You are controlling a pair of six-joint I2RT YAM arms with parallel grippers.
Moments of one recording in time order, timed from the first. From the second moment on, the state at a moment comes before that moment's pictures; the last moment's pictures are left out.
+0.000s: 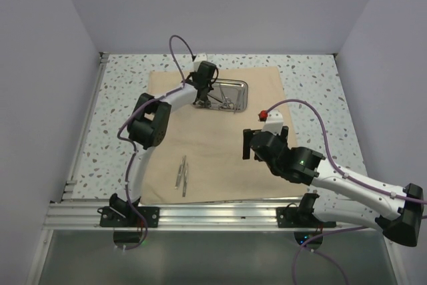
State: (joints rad) left arm -0.50 2.36 1.80 -0.13 -0.44 -0.49; right arm 1.03 0.96 0.82 -0.65 0.69 0.67
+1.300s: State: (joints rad) left arm -1.08 1.82 1.17 -0.36 -0.65 -0.81; right arm 0.92 0.92 0.87 -0.64 0.64 0.53
